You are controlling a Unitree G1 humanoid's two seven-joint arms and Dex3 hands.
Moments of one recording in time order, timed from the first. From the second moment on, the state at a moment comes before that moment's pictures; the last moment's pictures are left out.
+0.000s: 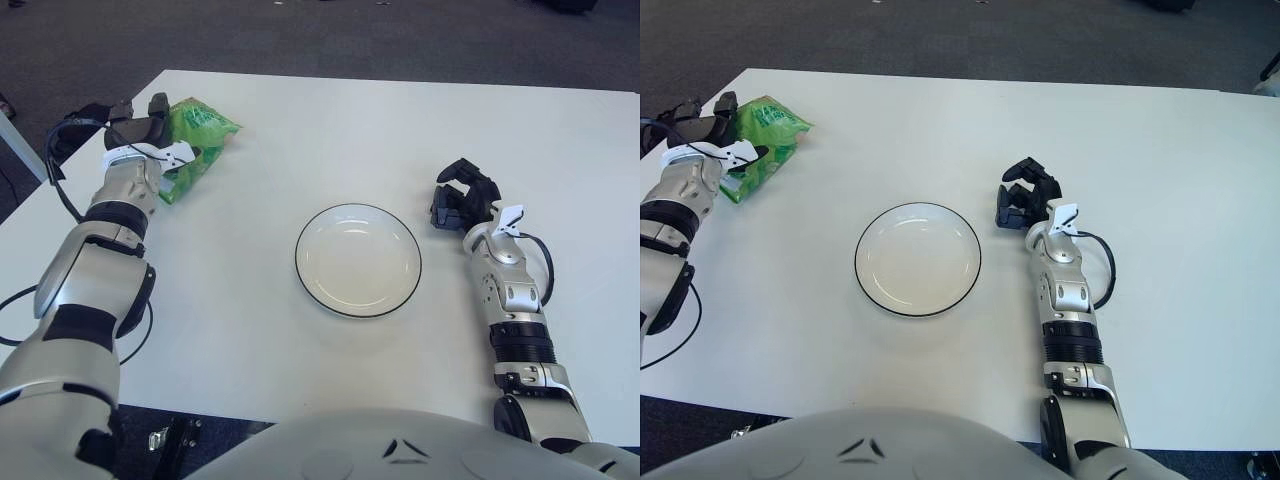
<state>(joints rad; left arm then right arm) -0.94 0.60 -0.39 1.26 0.71 -0.05 0.28 -0.24 -0.10 -0.11 0.16 0.10 0.17 -0.05</state>
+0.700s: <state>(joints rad) -0.93 0.51 -0.35 1.33 0.60 -0.05 0.25 -0.24 -0.09 -0.11 0.16 0.10 0.16 -0.06</state>
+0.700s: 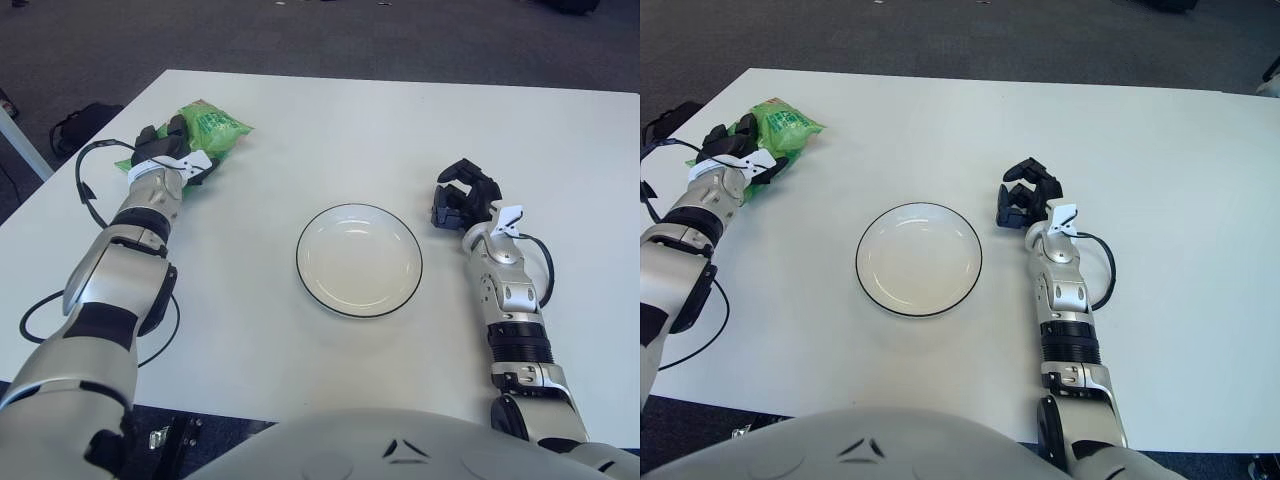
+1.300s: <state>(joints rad) -0.93 0.48 -0.40 1.34 0.64 -0.06 0.36 -0.24 -0.09 -0.11 0.18 0.09 0.15 -0.04</state>
